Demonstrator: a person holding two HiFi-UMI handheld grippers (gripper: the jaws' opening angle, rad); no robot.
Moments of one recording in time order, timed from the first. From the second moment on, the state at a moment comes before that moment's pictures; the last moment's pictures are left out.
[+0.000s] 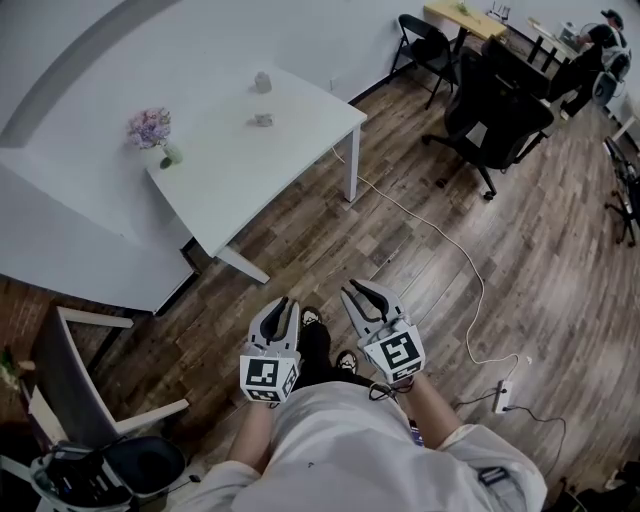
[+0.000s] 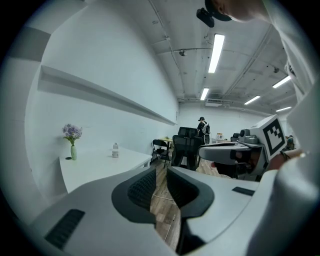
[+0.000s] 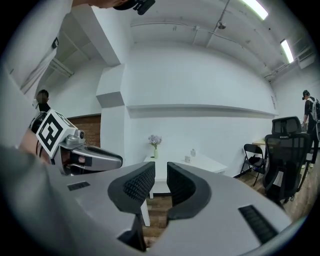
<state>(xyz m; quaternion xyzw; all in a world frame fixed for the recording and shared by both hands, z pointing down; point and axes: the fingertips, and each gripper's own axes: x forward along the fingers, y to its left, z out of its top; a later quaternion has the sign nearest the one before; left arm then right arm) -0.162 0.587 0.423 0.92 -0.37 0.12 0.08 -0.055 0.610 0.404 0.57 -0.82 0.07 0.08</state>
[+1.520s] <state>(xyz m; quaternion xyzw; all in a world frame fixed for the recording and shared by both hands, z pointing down) -0.106 0.183 0.452 0.93 -0.34 0.09 0.13 0.009 0.228 0.434 0.58 -0.80 0.10 0.15</state>
